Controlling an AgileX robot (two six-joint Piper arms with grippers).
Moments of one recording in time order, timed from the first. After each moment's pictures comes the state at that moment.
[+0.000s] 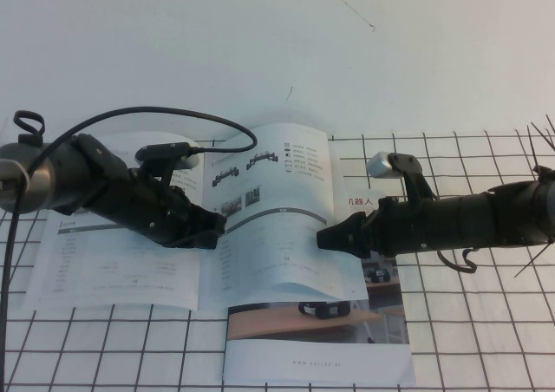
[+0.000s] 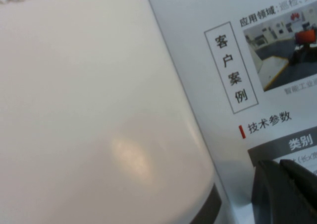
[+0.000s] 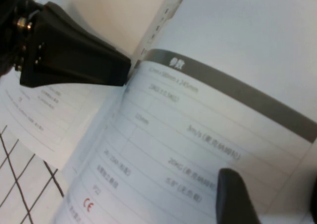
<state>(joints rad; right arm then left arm) 0.28 2.22 -1.20 1.72 0.84 -1.63 -0.18 2.07 -1.28 -0.76 0.61 0.65</state>
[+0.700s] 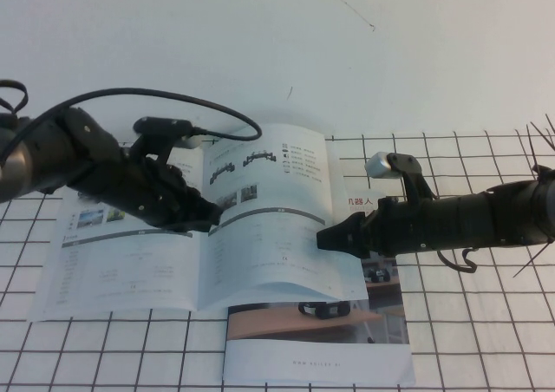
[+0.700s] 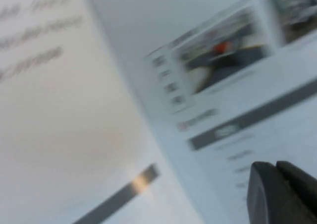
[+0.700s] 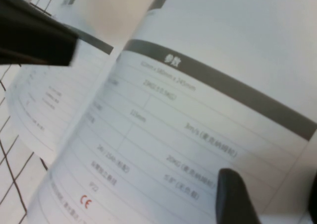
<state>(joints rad) 0.28 2.22 -1.20 1.71 0.83 -1.62 -0.20 1.93 -1.26 -0.67 0.65 0.66</state>
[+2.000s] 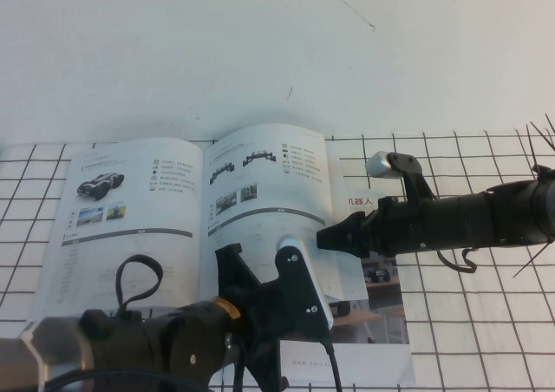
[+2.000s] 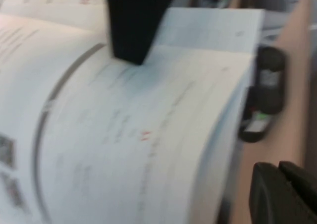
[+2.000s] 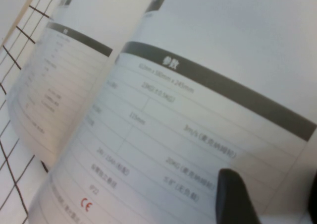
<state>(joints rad) 0.28 2.22 -1.20 1.71 0.82 -1.61 -0.77 1.62 -0.67 -0.60 -0.17 1.16</state>
